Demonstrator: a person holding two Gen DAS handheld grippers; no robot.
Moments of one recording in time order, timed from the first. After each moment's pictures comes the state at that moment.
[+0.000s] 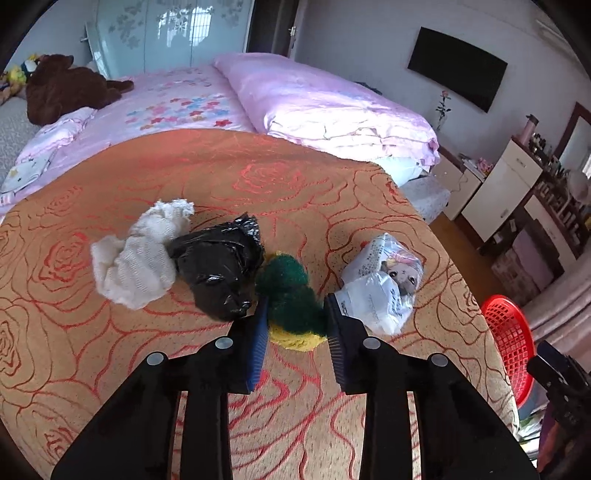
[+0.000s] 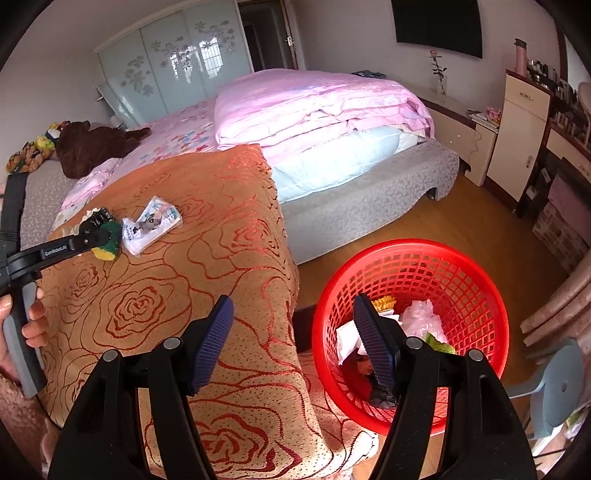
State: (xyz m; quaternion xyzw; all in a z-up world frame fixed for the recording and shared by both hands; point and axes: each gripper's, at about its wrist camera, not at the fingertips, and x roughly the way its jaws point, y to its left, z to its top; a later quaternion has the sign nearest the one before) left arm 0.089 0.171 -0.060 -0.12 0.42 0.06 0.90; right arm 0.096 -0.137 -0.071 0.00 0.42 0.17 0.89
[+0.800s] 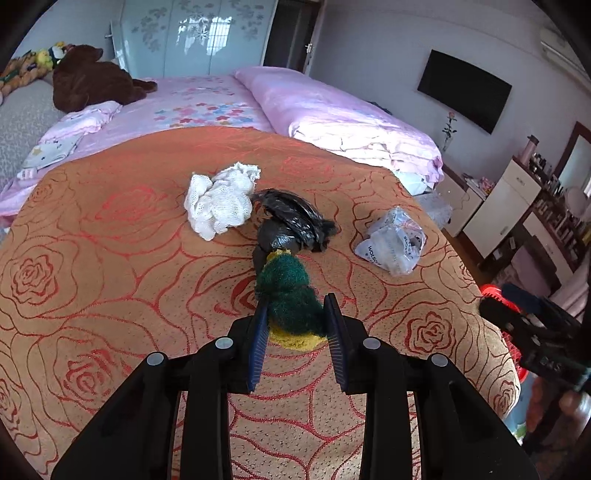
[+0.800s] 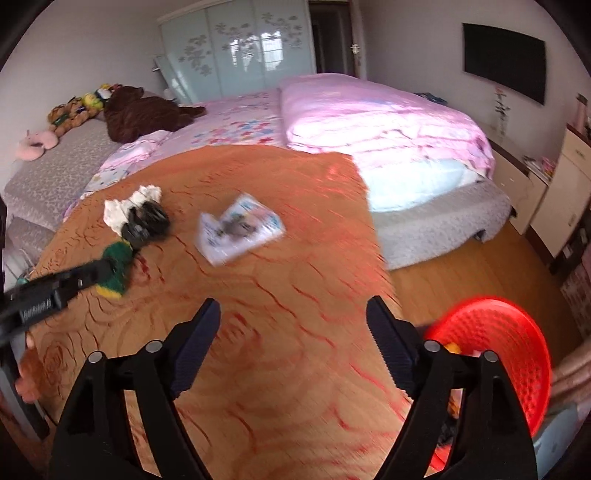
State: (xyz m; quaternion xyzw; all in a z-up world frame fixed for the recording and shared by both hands) left arm 0.012 0.188 -0.059 -0.15 0.39 0.08 0.91; right arm 0.104 -0.036 -0.062 -0.06 0.40 0.27 0.88
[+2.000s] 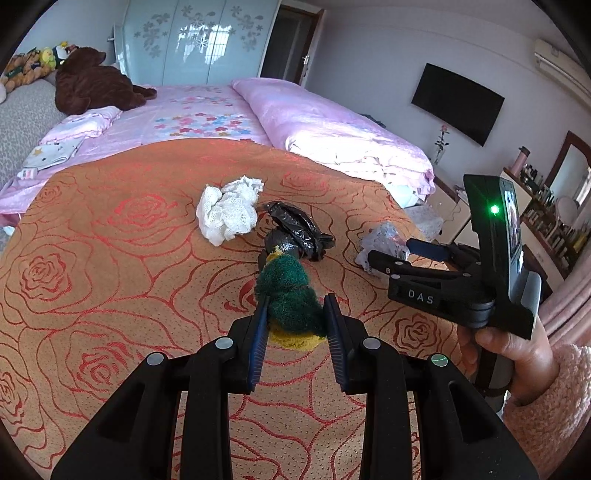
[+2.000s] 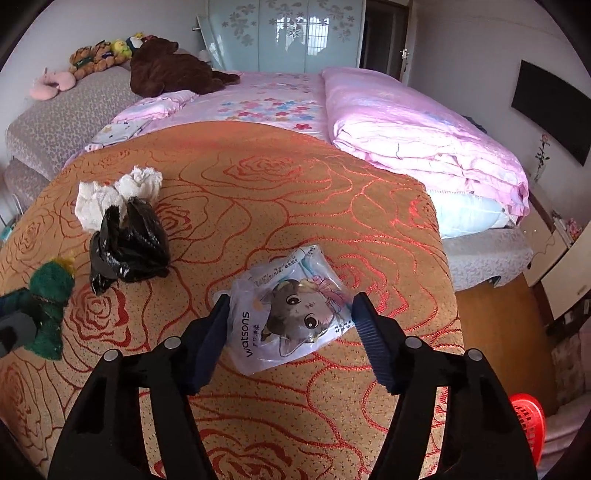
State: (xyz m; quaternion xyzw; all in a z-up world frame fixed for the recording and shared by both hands) left arm -0.011 0.189 -0.045 -0.16 0.36 0.07 0.92; right arm 0.152 0.059 -0.087 -0.17 0.39 0.31 0.85
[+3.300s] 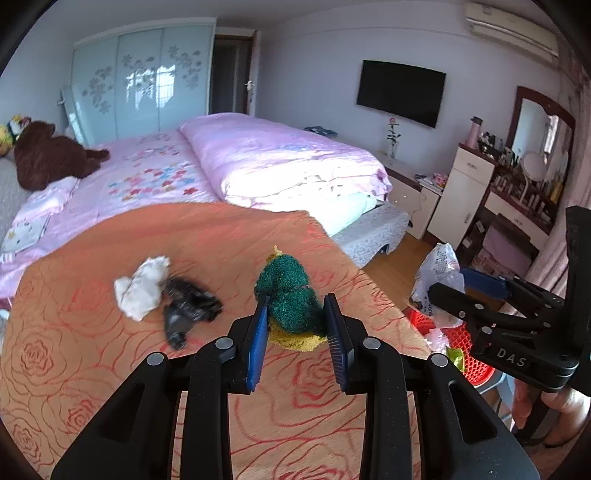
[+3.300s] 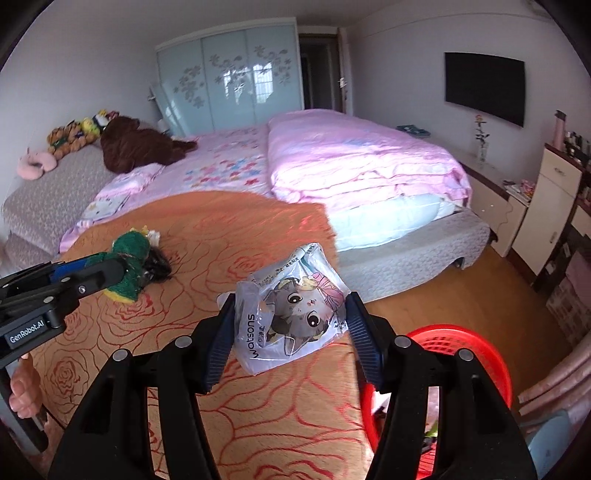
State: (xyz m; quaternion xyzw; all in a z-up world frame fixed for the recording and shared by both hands) left arm 0.023 0.099 0.010 -0.05 0.32 0.01 0.94; right arm 0.082 -0.093 -0.005 -0.04 0.33 0.24 0.91
